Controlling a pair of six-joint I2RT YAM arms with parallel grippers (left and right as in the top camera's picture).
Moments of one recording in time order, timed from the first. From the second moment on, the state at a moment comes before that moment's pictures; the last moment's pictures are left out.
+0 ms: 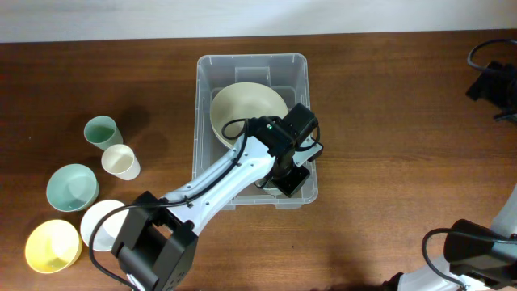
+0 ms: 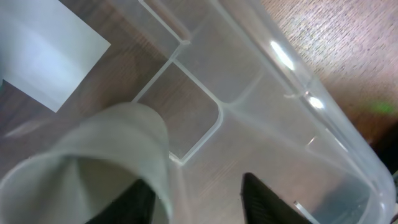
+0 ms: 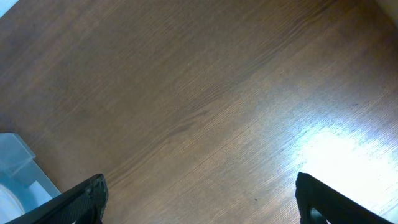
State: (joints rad) left arm -0.76 1.91 1.57 -1.06 0.20 0.02; right arm -0.42 1.79 2.24 -1.61 0.06 0.28
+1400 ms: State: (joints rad) left arm -0.42 2.04 1.68 -1.18 0.06 -0.03; right arm -0.42 1.79 2.24 -1.61 0.06 0.28
